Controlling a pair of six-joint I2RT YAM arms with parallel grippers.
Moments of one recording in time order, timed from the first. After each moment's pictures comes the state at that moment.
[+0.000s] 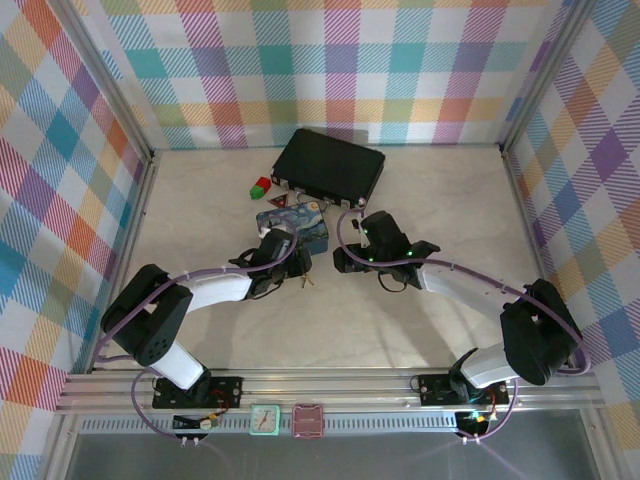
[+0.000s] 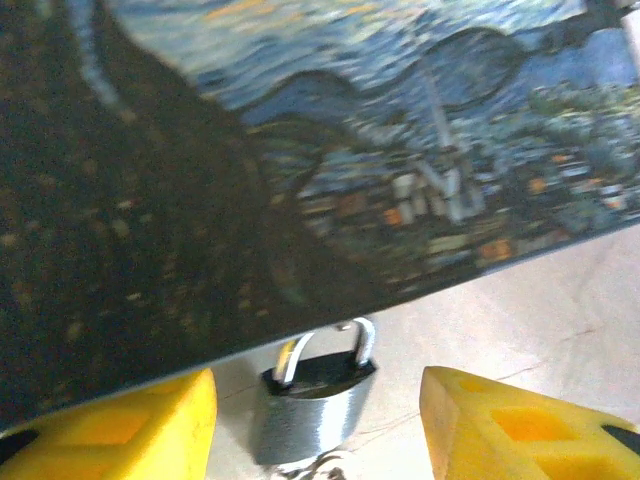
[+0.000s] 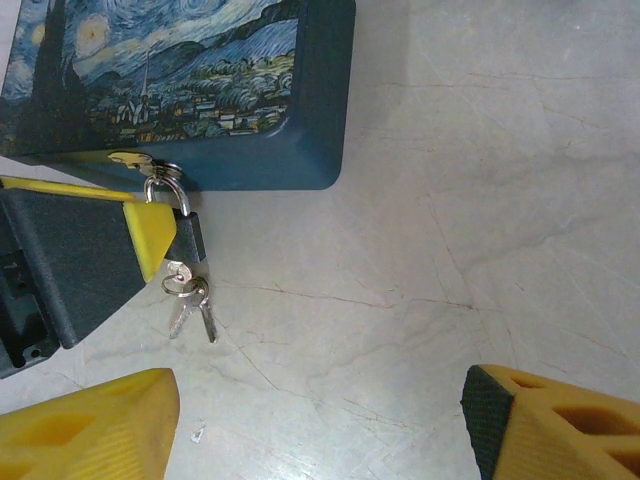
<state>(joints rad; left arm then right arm) -0.62 1.58 0.72 0.04 -0.10 -0.73 0.69 1.42 0.90 -0.29 -0.05 0.43</state>
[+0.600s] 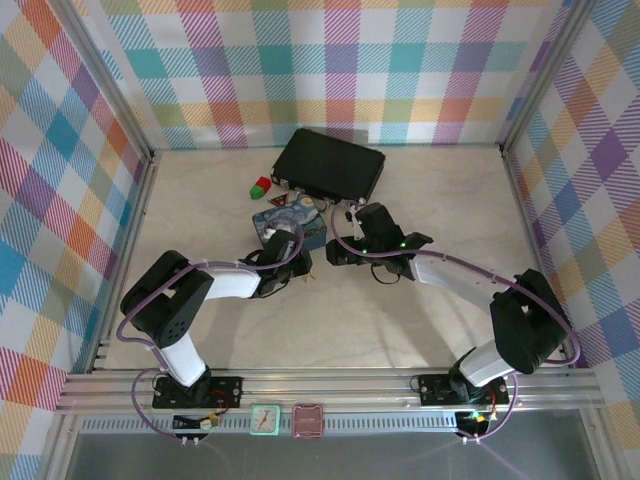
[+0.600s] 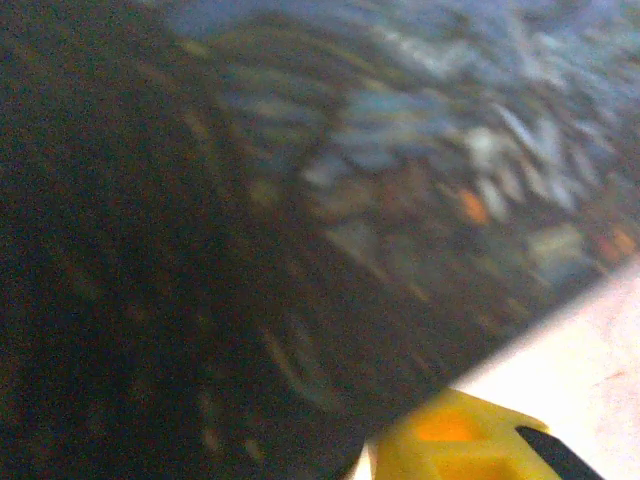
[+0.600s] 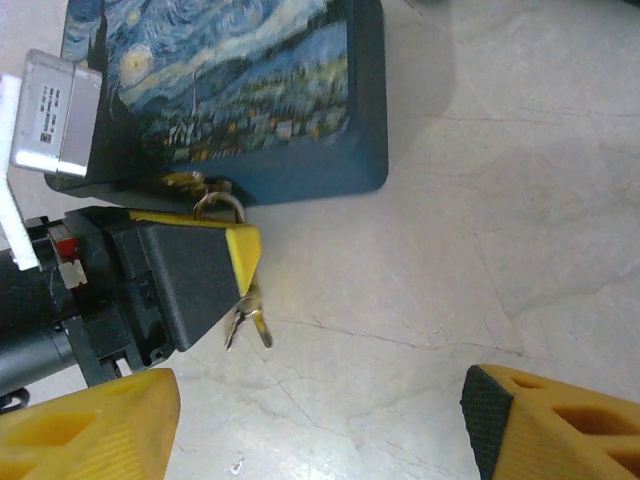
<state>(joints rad) -0.62 1.71 0.73 0.22 -0.07 -0.76 0.69 1.50 0.97 -0.28 -0.11 0.45</state>
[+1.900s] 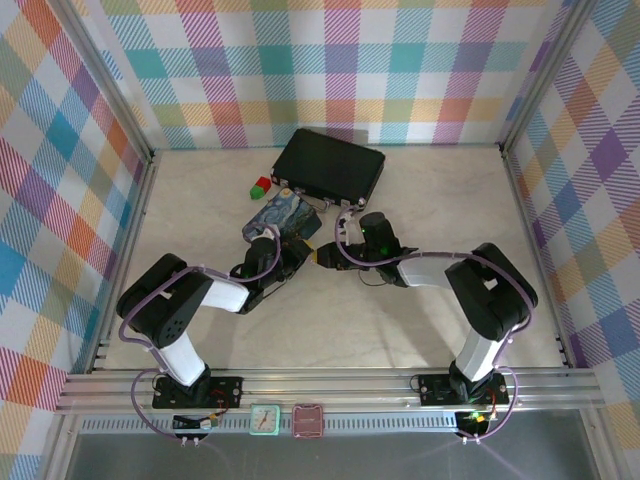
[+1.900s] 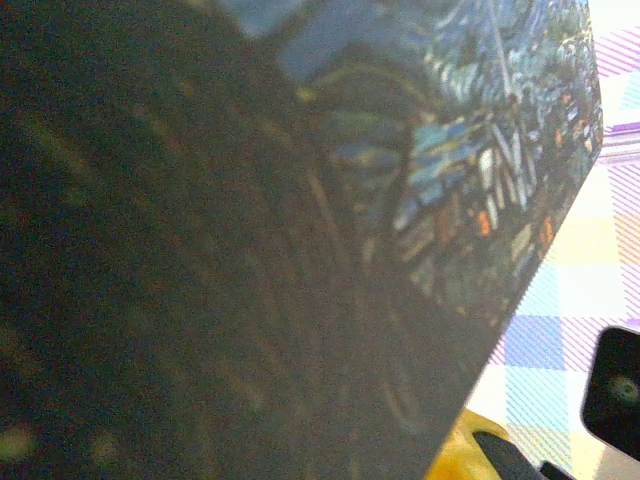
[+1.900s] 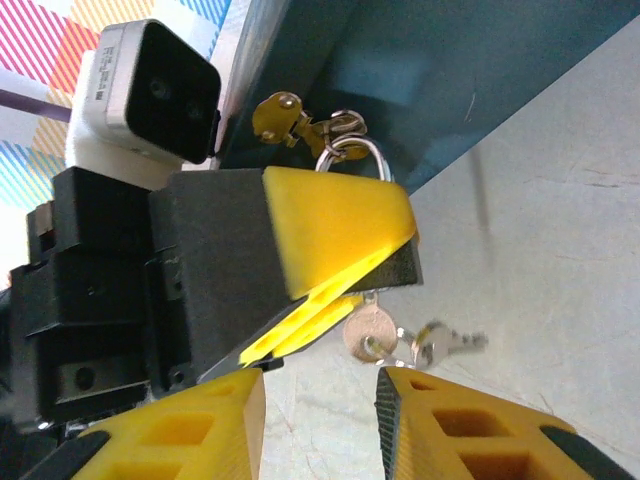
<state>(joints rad) -0.56 1.70 0.53 0.81 0.13 -1.25 0.62 1.74 0.81 0.40 -0.61 0.67</state>
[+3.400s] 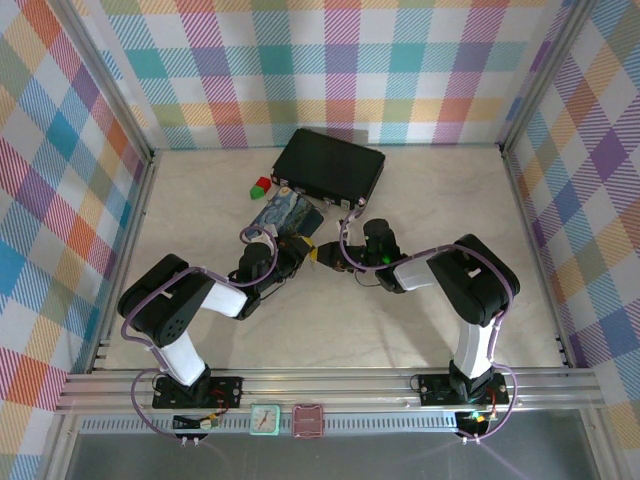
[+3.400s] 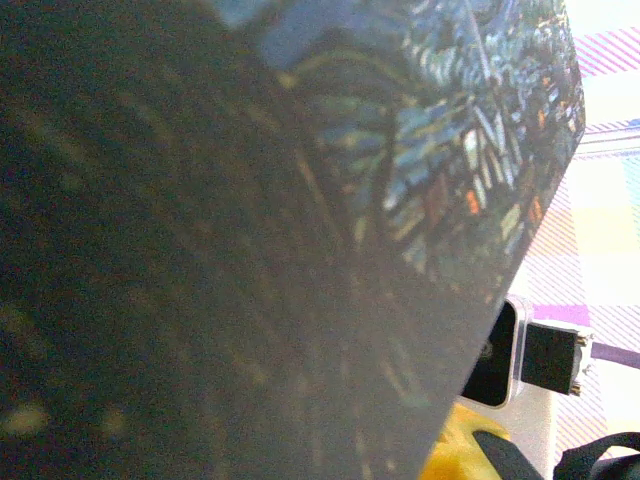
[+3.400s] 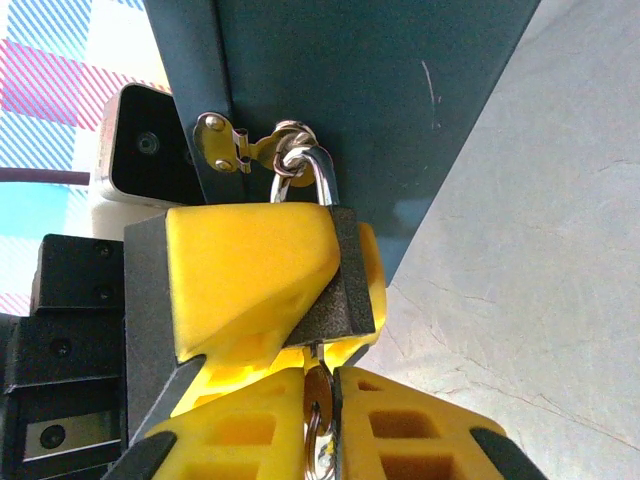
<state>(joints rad) -0.56 1.71 0.47 1.01 0.17 -1.33 0.61 1.86 0.75 0.77 -0.71 0.97</state>
